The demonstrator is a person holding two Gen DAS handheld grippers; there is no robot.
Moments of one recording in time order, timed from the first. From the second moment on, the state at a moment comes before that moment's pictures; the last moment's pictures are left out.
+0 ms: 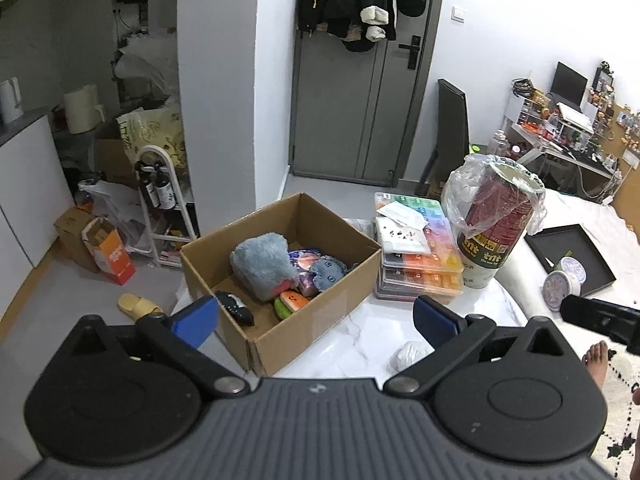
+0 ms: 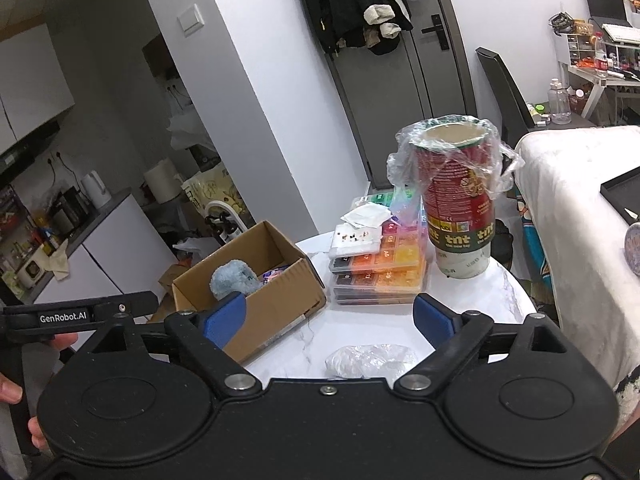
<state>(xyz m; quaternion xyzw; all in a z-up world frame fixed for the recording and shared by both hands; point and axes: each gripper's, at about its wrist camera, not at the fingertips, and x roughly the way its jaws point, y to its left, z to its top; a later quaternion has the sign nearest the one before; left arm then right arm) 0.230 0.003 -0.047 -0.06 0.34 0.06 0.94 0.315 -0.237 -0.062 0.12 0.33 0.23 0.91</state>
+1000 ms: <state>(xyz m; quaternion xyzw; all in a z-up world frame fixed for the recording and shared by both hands) 0.217 -0.043 -0.077 -0.03 0.37 0.06 0.93 0.301 -0.273 -0.111 0.17 0.36 0.23 0.89</state>
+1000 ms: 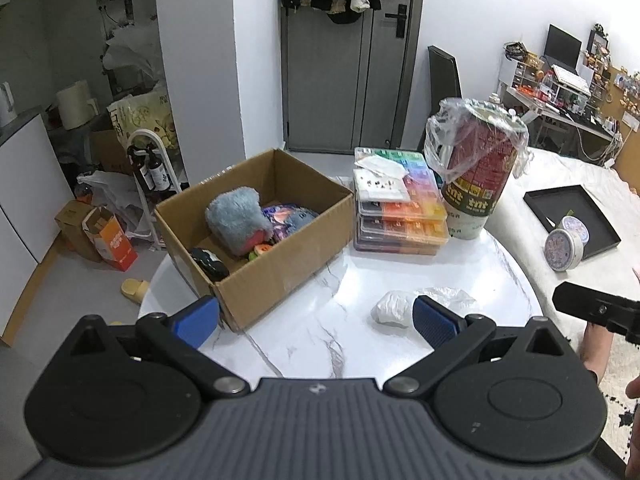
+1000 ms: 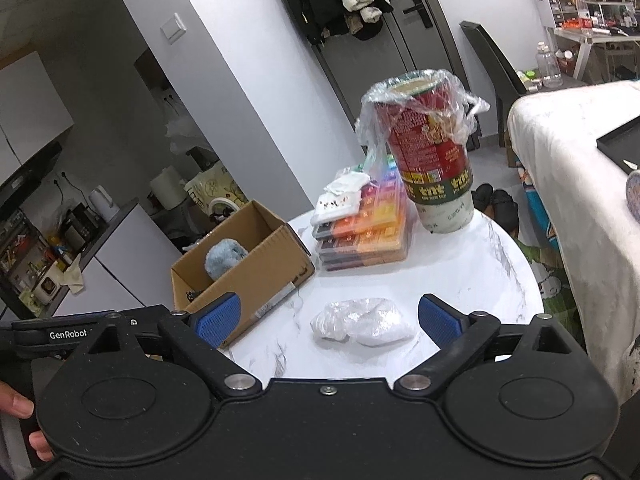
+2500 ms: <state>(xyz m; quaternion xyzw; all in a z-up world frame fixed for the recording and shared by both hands) 0.296 -0.086 -0.197 -0.03 0.41 -0.01 0.91 0.342 -0.260 -0.220 0.31 0.39 0.19 0.85</state>
